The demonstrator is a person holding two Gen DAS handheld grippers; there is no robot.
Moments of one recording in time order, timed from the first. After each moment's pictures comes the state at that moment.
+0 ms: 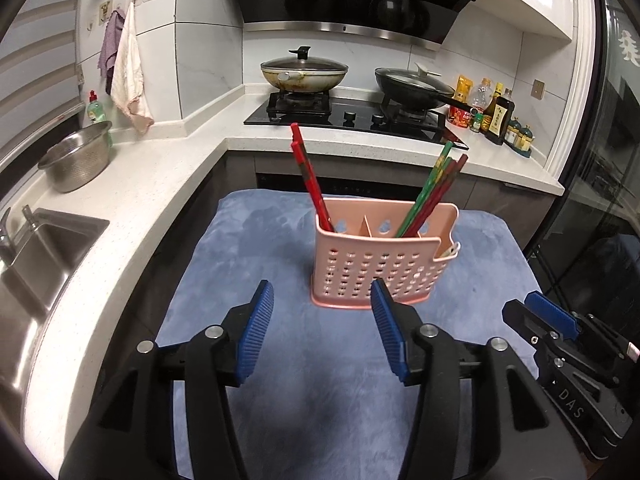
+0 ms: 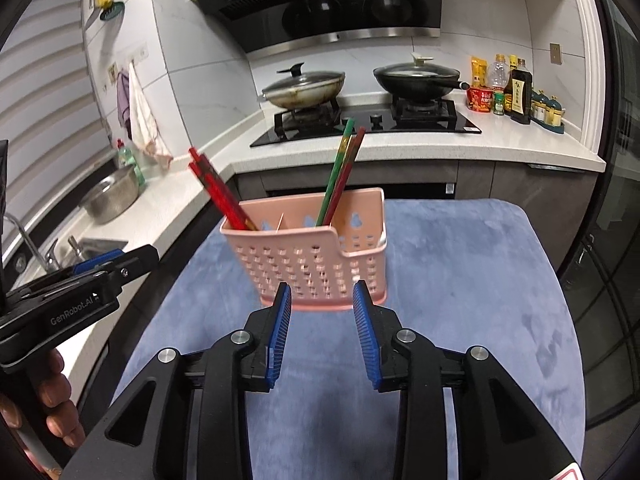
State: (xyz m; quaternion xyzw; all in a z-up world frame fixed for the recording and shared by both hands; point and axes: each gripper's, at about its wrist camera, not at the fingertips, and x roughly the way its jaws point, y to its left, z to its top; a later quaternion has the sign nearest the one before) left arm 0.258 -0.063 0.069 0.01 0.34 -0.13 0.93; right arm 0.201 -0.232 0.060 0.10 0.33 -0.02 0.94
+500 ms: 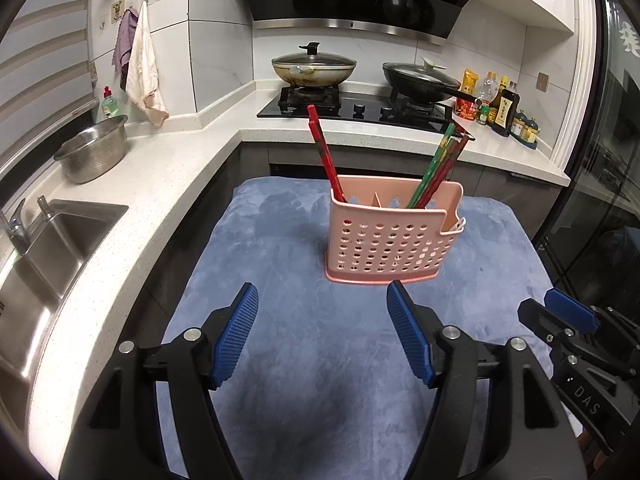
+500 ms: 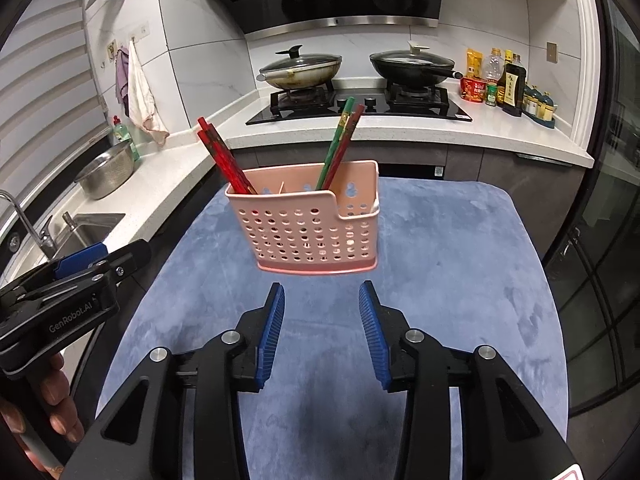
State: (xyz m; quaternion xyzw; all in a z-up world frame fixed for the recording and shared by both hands) left arm 0.230 -0.050 0.062 0.03 0.35 -0.12 0.93; right arm 0.171 -0.218 0.062 0.08 0.36 -0.04 0.93
